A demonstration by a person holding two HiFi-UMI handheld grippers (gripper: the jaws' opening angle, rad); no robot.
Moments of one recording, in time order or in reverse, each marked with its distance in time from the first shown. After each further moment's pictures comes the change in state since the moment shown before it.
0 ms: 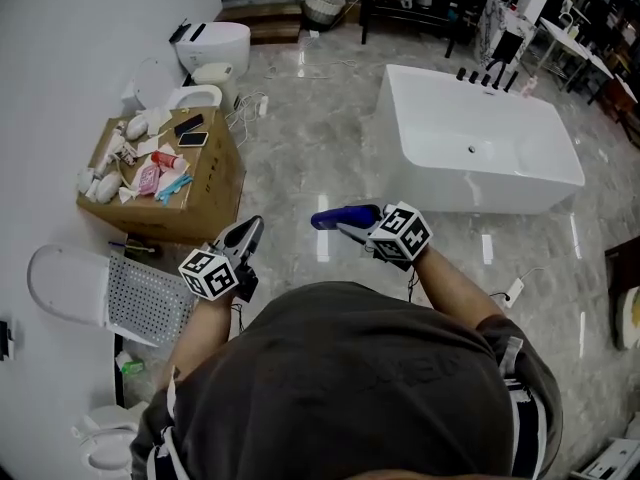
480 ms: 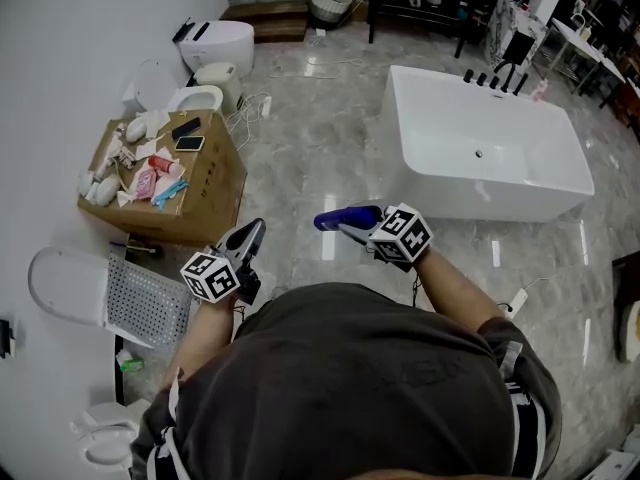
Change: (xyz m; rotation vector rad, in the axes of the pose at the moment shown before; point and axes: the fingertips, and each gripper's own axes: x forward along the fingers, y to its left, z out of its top) left arm 0.062 0.000 -0.010 -0.031 0.002 0.043; right arm -0.010 -0.066 -0.020 0.005 0.006 0.027
